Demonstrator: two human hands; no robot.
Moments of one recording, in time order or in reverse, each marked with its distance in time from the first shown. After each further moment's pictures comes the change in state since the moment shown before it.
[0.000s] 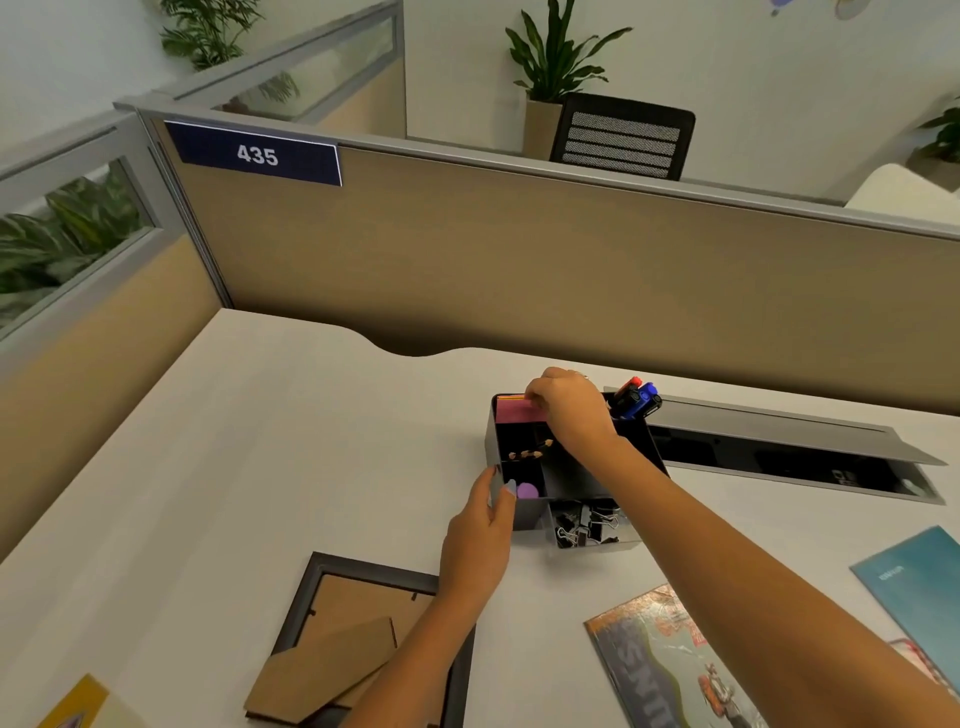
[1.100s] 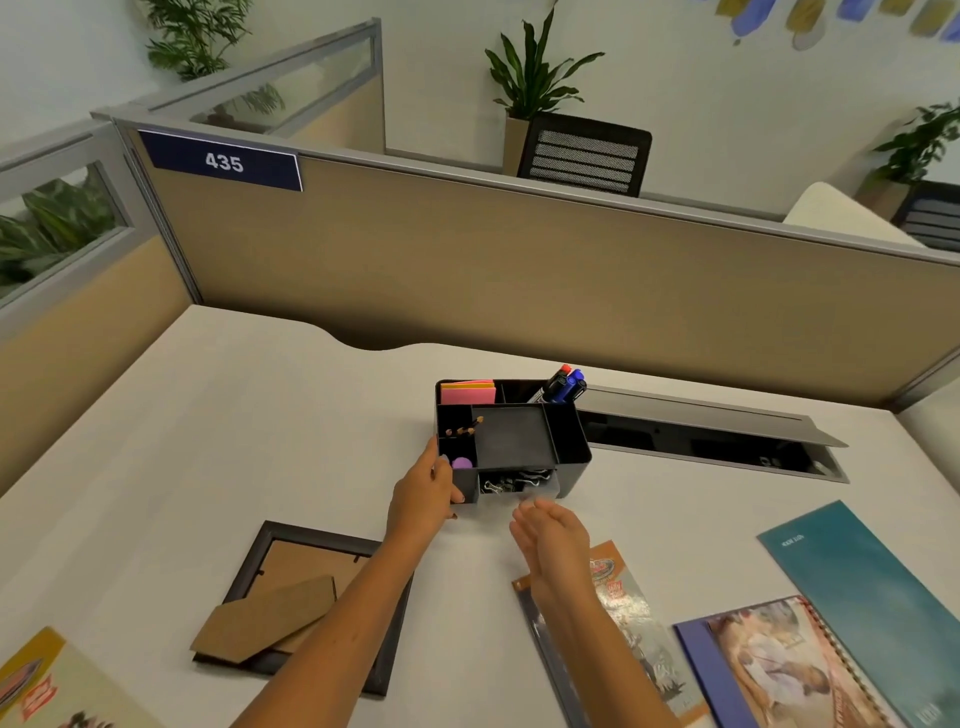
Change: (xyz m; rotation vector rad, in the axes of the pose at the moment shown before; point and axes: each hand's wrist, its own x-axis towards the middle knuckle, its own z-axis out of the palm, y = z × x) left_hand -0.006 0.021 0.009 0.005 0.006 -0.076; right_hand -0.186 -0.027 0.011 1.711 0.258 1.098
